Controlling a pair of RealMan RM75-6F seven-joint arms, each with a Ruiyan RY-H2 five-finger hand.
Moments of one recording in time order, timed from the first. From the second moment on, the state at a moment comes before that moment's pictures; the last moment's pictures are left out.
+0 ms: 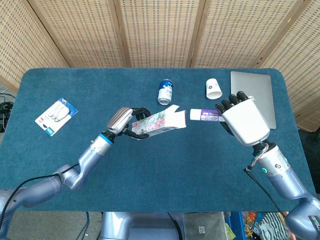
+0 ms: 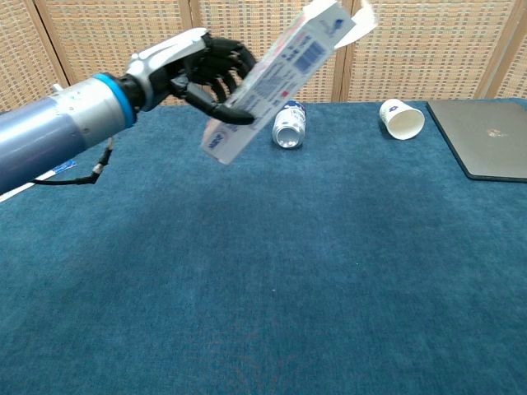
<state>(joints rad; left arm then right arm) -0.91 -1.72 -0.28 -1.06 1.52 1.00 -0.67 0.65 -0.84 0.32 -1.98 -1.39 1.16 -0.57</state>
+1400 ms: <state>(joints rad) -1.00 -1.71 -0.29 -1.13 1.47 1.04 -0.60 0.80 -0.68 0.31 -2.18 -1.32 1.01 -0.99</state>
